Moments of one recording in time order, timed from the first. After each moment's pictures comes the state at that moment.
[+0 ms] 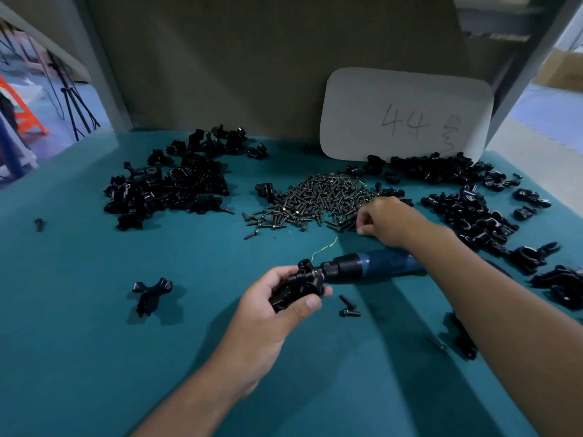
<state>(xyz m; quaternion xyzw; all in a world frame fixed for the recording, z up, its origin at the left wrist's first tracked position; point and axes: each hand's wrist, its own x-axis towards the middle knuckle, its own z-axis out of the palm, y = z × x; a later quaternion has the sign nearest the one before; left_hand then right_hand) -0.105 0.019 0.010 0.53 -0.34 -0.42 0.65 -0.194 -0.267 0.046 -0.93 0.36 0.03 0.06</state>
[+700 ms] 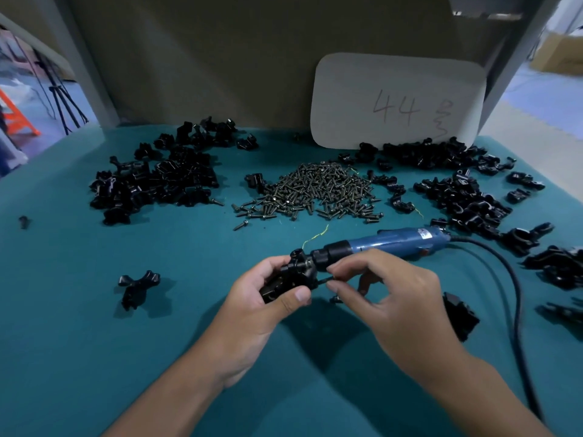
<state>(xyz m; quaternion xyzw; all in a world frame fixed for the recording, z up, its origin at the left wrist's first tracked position) -0.099 0.016 -0.005 0.50 -0.35 -0.44 0.66 -0.270 -0.092 0.038 -0.87 0.18 -0.41 0.20</state>
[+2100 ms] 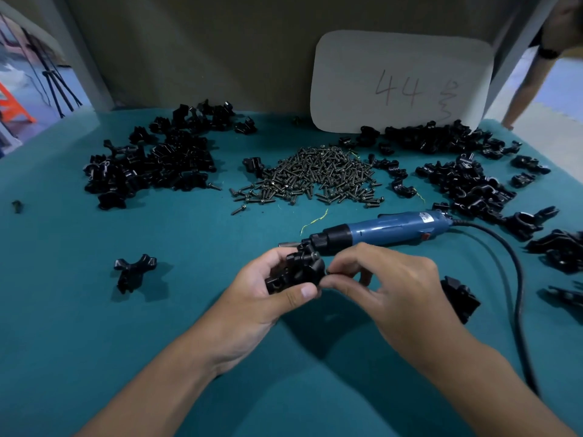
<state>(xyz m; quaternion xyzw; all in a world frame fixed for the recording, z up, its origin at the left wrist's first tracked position) -0.102 0.020 0.000 0.47 -0.36 -0.51 0.62 -0.275 -0.091 0.037 -0.90 0.16 -0.36 0.19</state>
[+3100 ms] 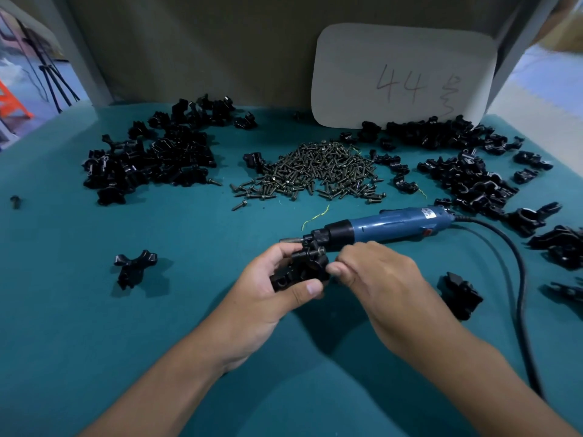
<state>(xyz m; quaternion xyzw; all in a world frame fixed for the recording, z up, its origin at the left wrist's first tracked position) -0.110 0.016 0.000 0.51 -0.34 -0.48 0.63 -0.271 -0.091 0.026 -0.93 0.22 -0.23 0.15</state>
